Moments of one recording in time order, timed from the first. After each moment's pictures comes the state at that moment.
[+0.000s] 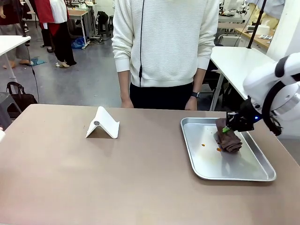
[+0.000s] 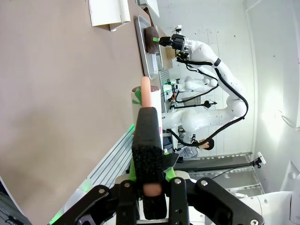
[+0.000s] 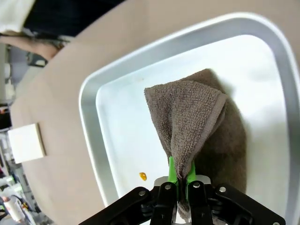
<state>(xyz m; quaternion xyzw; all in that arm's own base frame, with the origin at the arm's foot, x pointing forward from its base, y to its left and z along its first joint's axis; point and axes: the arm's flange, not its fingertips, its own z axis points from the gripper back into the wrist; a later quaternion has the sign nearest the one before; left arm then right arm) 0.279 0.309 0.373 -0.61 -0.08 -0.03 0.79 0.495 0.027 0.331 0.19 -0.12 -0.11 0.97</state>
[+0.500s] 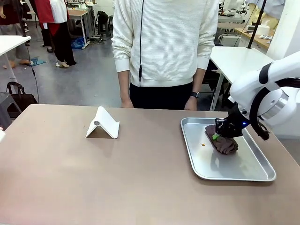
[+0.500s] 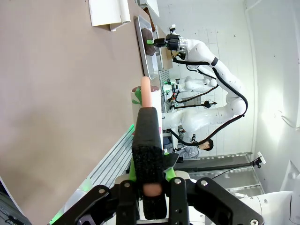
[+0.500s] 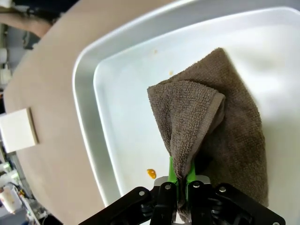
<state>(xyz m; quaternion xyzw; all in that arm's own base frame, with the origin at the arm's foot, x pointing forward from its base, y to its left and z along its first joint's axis) 0.279 0.309 0.373 -0.61 -0.08 -0.03 0.79 0.494 0.062 0.307 0.20 -0.08 -0.09 0.97</state>
